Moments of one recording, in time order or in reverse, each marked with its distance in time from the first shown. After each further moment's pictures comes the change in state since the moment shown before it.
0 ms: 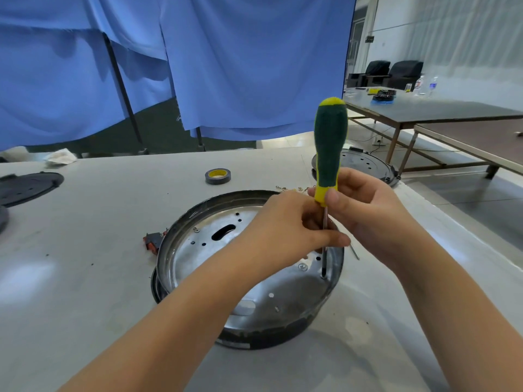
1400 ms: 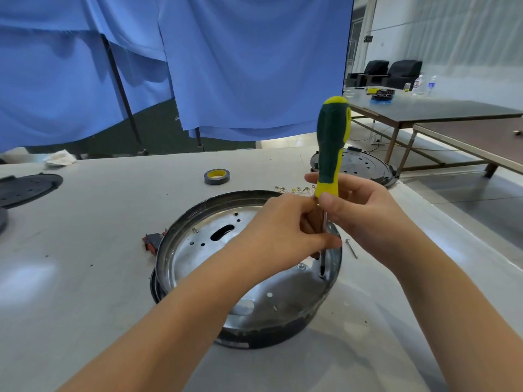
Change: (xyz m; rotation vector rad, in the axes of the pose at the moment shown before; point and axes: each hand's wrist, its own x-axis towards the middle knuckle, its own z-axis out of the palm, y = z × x) left_hand 0.000 -0.004 0.001 0.048 -0.027 0.017; right_hand -0.002 0.000 -0.001 -0.063 -0.049 0.013
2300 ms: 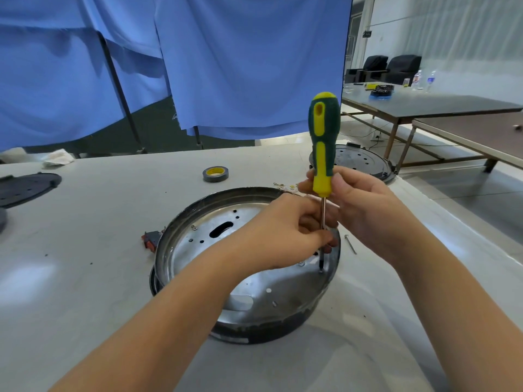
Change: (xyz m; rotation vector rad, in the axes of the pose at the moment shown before) left_hand -0.002 0.000 0.000 -0.127 -0.111 -0.027; right_hand 0.001 -0.001 -0.004 0.113 -0.041 0.041
